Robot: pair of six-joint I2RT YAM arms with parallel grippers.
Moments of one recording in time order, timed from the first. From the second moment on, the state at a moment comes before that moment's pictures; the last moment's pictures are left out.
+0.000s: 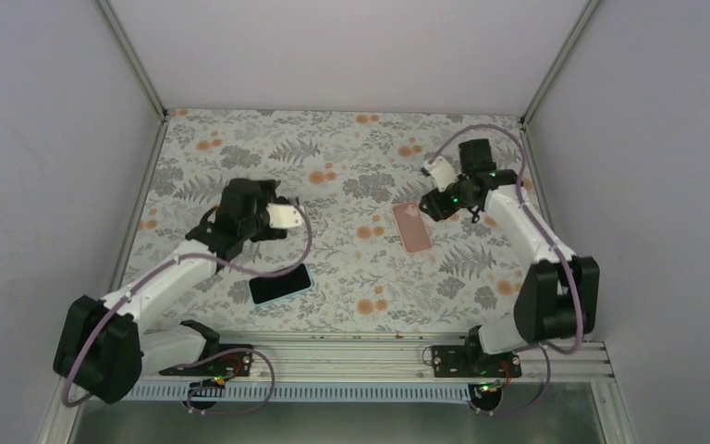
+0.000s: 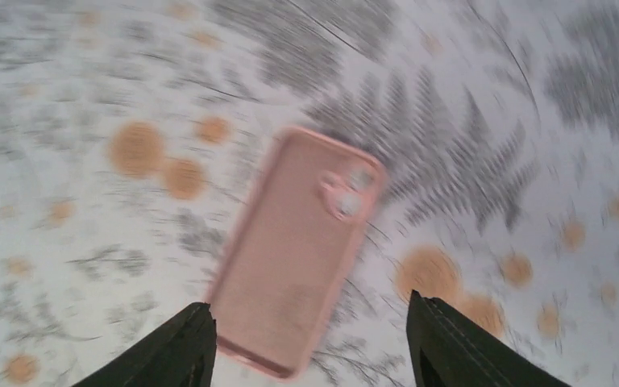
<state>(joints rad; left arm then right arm) -0.45 1.12 0.61 -0.04 -0.03 1.13 0.10 1.53 1.15 -0.74 -0.30 -0.43</state>
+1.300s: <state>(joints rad) -0.38 1.82 1.08 -0.74 0.35 0.96 1.15 1.91 1.26 -0.62 -0.33 -0.68</state>
